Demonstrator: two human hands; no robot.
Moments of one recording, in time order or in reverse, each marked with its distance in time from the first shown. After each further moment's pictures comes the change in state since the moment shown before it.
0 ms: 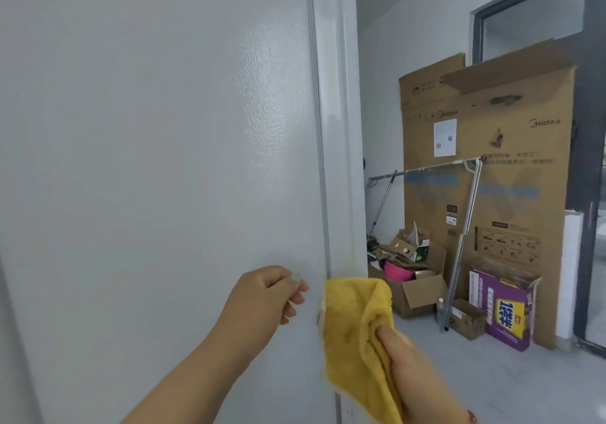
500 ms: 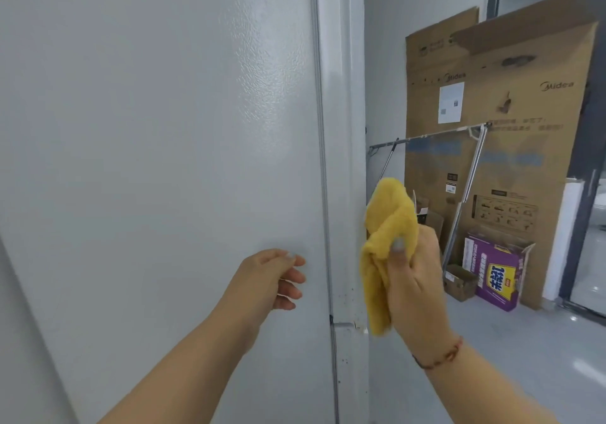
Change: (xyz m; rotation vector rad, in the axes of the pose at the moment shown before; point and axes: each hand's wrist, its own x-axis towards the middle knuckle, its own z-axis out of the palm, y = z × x) left_hand -0.007 -0.026 0.013 -0.268 -0.021 -0.219; right_hand 0.019 -0.016 -0.004 -0.572 0.315 -0.914
